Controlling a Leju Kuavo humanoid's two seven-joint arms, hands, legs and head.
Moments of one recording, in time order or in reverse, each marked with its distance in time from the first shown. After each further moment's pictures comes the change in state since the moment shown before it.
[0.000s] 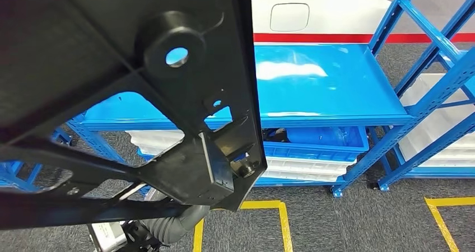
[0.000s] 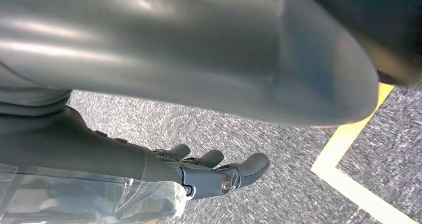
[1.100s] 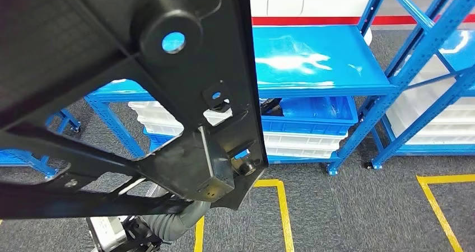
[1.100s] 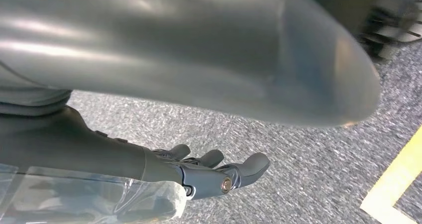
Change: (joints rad) left arm -0.014 0.000 0.000 0.000 0.013 0.000 -0.002; right arm -0.003 0.009 -0.008 0.000 0.003 -0.011 0.001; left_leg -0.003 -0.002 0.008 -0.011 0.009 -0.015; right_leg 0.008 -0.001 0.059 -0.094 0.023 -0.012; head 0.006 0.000
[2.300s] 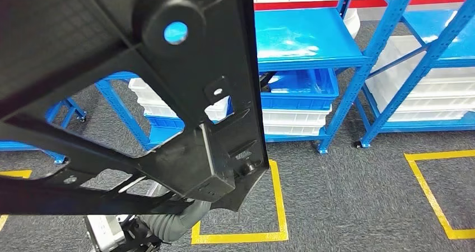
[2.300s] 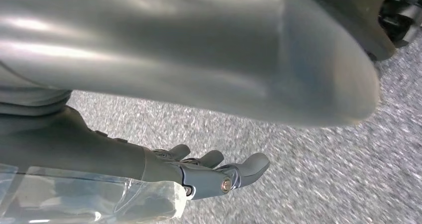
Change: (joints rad) left arm -0.002 0.000 0.000 0.000 0.015 -0.004 -0.008; right arm 0.001 0.001 -0.001 0.000 -0.005 0.002 0.002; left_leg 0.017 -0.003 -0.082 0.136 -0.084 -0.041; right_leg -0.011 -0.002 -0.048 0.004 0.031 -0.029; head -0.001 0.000
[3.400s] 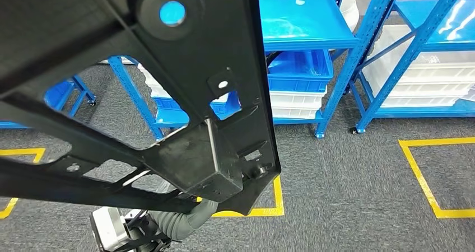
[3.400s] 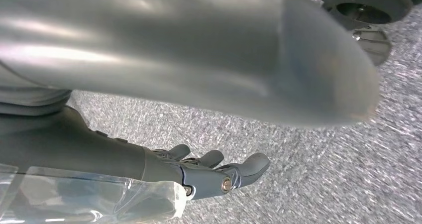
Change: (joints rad) left arm -0.001 -0.032 -0.003 0.052 0.021 -0.021 -0.106; right arm -0.002 -0.035 -0.003 0.000 0.018 -0.033 0.007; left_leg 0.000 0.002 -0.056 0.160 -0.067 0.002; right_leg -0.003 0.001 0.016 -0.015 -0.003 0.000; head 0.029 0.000
